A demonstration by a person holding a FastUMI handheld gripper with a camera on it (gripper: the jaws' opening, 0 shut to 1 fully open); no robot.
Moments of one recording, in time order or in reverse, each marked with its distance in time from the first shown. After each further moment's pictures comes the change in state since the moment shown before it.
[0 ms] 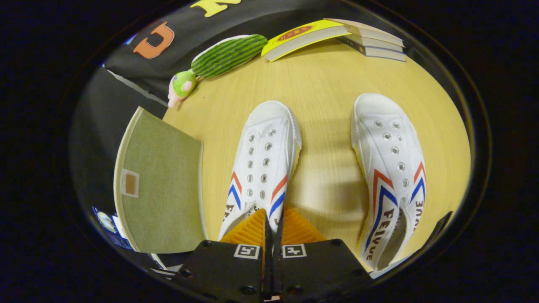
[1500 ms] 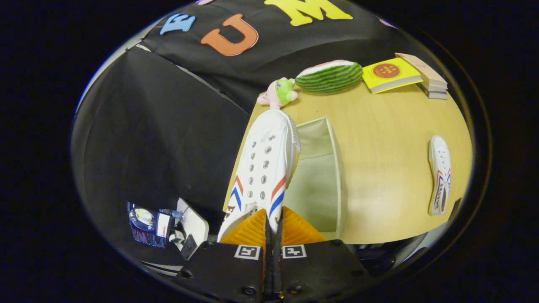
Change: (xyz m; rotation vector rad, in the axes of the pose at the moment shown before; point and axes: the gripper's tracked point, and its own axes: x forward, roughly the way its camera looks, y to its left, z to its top) arm -0.091 0.300 -0.032 -0.145 -0.011 0.235
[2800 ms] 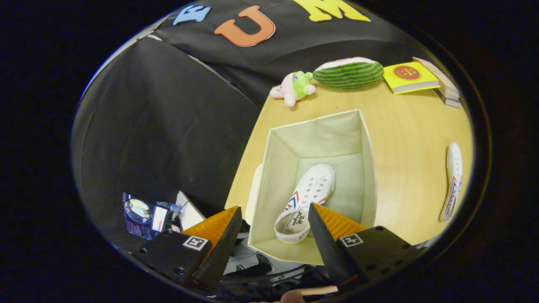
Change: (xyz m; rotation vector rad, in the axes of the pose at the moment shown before) arm 0.015 0.017 -0.005 -0.137 -0.054 0.023
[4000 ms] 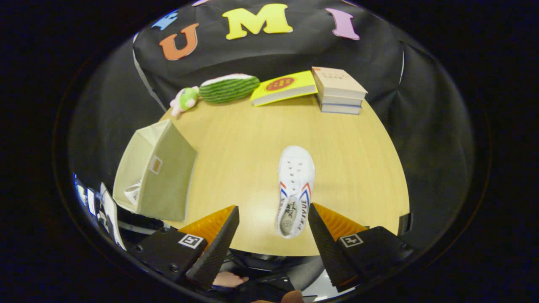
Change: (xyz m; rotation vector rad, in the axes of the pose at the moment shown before) arm -0.165 -0.371 -0.046 0.020 -0.040 -0.542
